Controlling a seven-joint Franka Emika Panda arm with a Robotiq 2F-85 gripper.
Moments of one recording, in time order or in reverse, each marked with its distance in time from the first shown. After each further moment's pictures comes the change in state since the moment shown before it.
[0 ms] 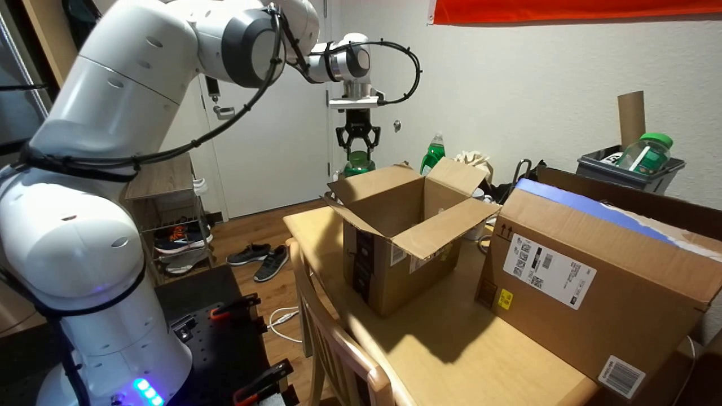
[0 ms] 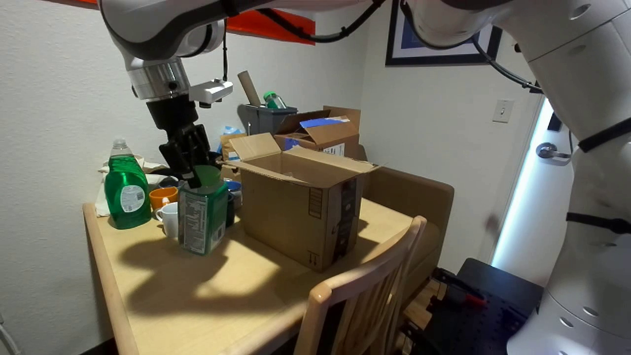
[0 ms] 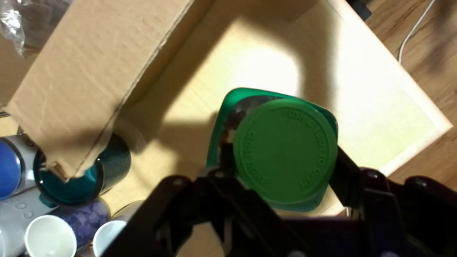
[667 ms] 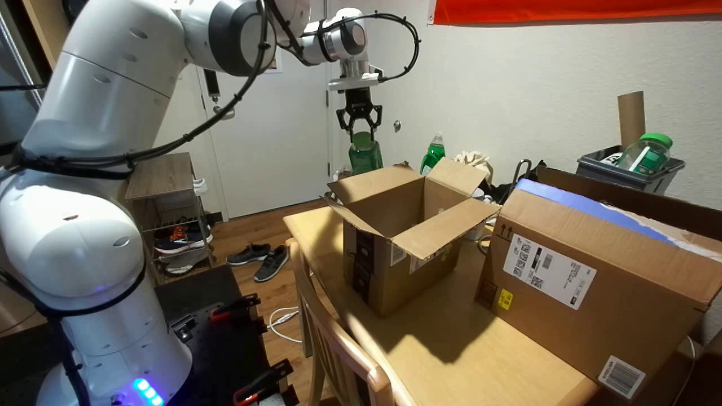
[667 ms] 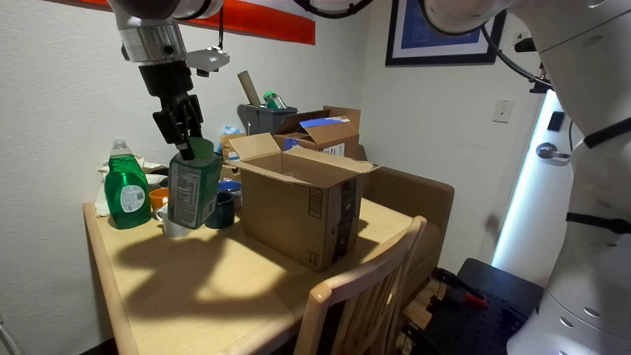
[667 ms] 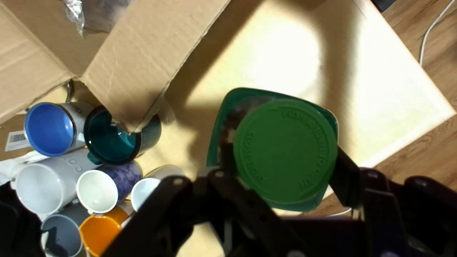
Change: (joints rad) arm 0.013 -0.066 0.001 0.026 -0.041 -0.003 -0.031
